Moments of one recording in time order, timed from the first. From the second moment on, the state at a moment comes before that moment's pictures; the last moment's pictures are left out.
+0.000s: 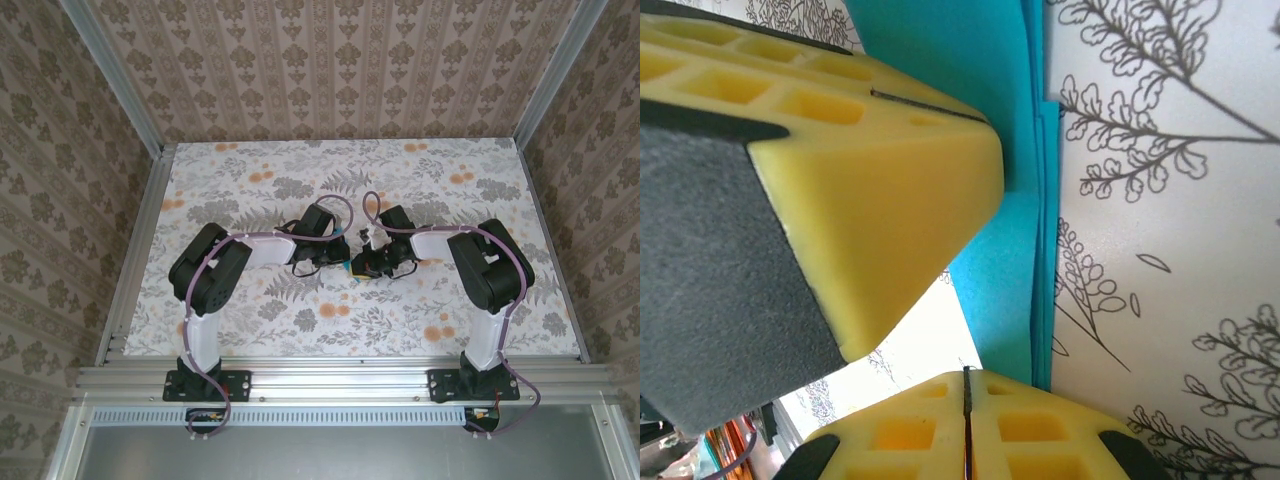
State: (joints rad) left arm -0.73 1.97 1.10 -0.04 0.36 -0.72; right arm 0.39 1.89 0.95 -0.23 -0.74 0.44
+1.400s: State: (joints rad) left arm -0.73 1.97 1.09 -0.04 0.38 -0.73; right arm 0.40 1.84 0.99 -0.29 -0.67 0.44
